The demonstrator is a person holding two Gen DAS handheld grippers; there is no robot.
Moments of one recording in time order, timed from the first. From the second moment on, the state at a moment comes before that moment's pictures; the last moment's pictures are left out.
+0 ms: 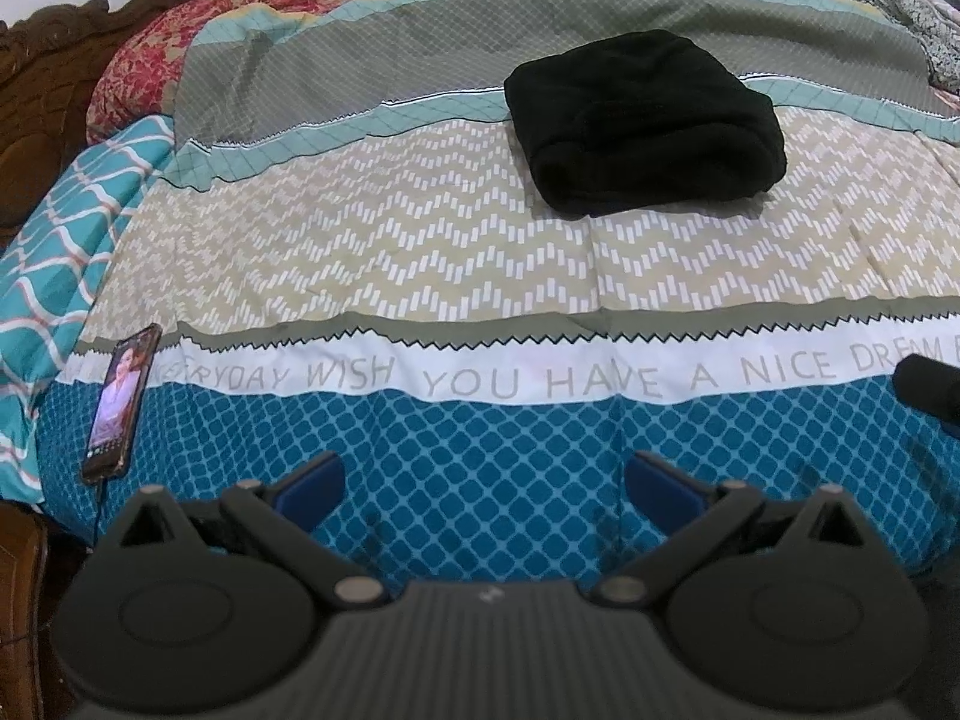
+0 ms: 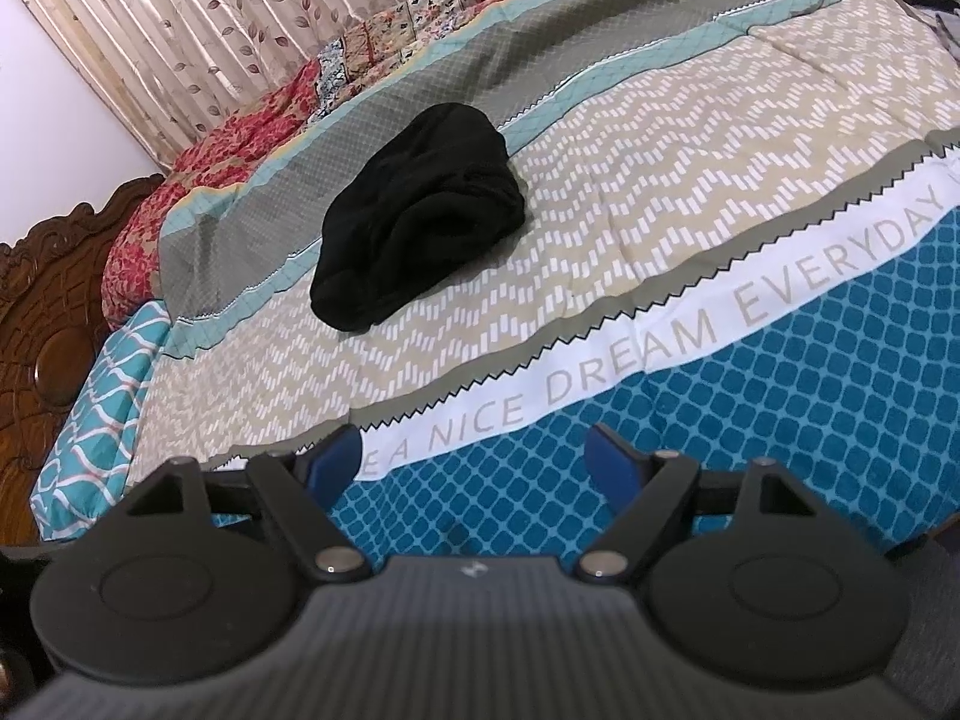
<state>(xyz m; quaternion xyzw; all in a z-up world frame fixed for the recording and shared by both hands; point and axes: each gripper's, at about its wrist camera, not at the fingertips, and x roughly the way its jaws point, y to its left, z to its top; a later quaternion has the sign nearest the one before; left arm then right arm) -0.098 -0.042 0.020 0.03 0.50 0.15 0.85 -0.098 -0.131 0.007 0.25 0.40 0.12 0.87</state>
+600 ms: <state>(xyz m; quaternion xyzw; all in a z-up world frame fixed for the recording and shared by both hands) -0.094 -0.038 0.021 0.04 0.50 0.16 0.85 -0.097 -0.134 0.008 0.25 0.40 0.12 0.87</state>
